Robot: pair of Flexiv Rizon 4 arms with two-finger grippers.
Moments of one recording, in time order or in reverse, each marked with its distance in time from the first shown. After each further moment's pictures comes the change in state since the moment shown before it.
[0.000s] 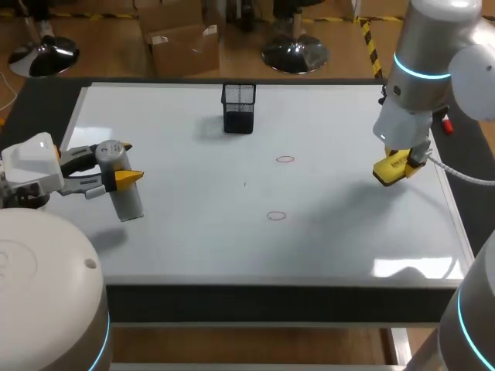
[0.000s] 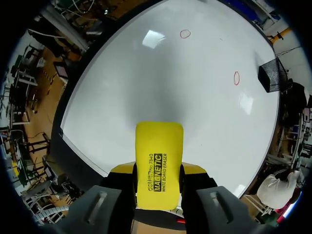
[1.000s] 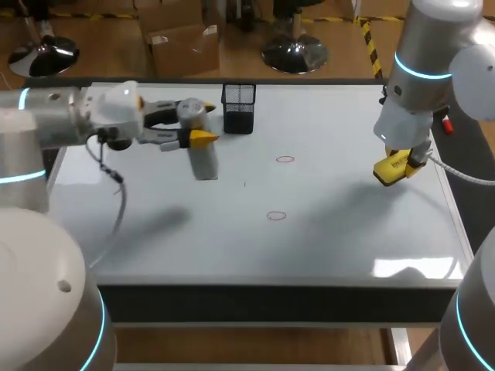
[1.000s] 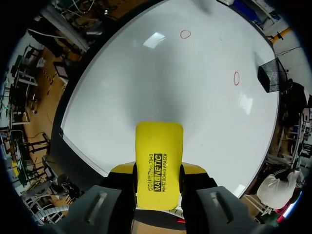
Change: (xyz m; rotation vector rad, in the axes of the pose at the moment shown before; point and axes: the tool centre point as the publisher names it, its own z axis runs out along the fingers) left arm 0.011 -0.055 0.154 0.106 0.325 0.042; right arm 0.001 0.000 -0.001 0.000 -0.001 0.000
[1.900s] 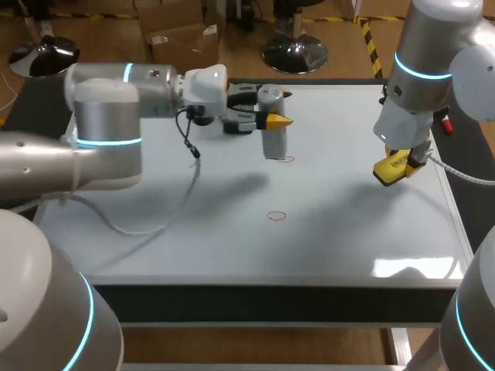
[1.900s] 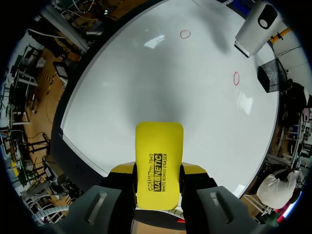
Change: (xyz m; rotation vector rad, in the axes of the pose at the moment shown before) left arm -0.053 0.039 0.144 0.033 0.148 0.051; right arm 0.000 0.000 0.000 0.000 -0.001 0.000
